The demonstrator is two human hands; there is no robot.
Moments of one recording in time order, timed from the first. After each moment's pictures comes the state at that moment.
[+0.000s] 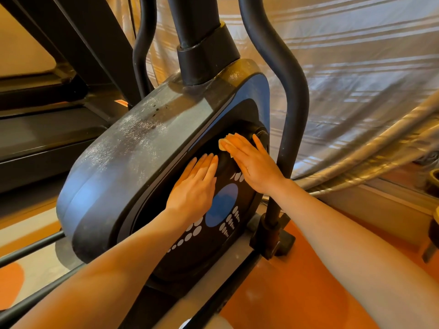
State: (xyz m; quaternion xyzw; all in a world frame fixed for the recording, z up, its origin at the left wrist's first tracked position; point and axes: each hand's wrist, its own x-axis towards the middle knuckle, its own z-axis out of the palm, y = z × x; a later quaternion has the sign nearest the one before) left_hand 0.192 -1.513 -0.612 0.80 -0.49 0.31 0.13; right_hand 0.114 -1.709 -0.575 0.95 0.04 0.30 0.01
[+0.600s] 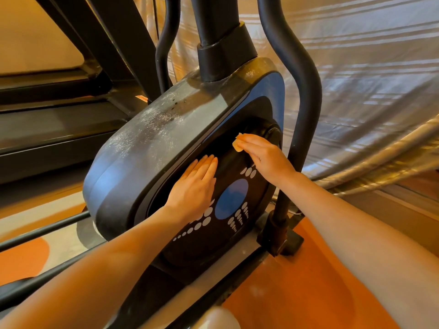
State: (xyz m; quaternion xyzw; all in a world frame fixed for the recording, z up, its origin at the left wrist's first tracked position) left_hand 0.176 -1.475 -0.613 0.83 -0.47 0.25 0.15; right_hand 0.103 -1.695 -0.560 0.93 0.09 0.33 -0.10
